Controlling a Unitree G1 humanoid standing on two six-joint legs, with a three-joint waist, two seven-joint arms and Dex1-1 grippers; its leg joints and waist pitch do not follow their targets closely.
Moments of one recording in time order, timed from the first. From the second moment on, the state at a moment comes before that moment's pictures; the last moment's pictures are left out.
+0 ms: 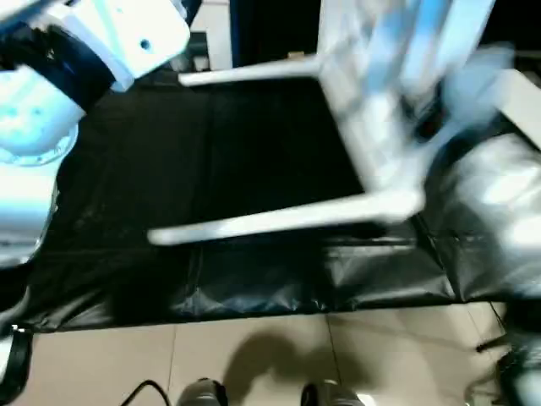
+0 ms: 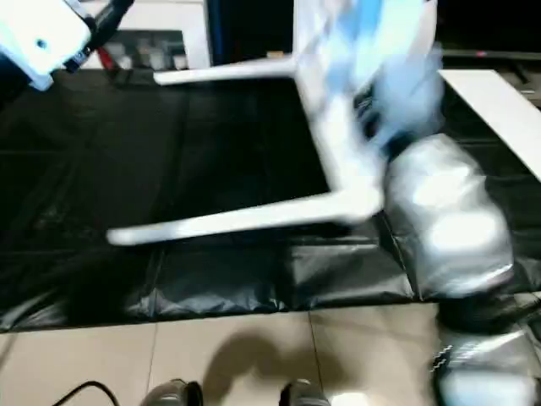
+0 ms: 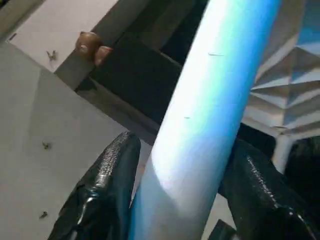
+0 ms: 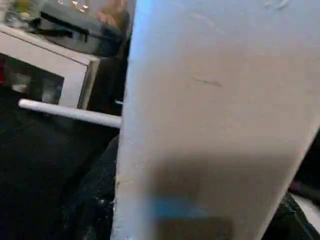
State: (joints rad) left arm -0.71 0.72 -0.03 -0.40 0.14 0.31 -0.40; right arm -0.67 -0.57 -0.02 -0.15 0.15 0.59 0.23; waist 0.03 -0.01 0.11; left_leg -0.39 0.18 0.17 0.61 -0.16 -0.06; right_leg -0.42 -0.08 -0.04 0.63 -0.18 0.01
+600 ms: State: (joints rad) left arm -0.51 0.47 0.09 -0.55 0.03 0.48 -0.30; right arm -1.14 -0.76 0.03 0.17 0.15 0.47 0.65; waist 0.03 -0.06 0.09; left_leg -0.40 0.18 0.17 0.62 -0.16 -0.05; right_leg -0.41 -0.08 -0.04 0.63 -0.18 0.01
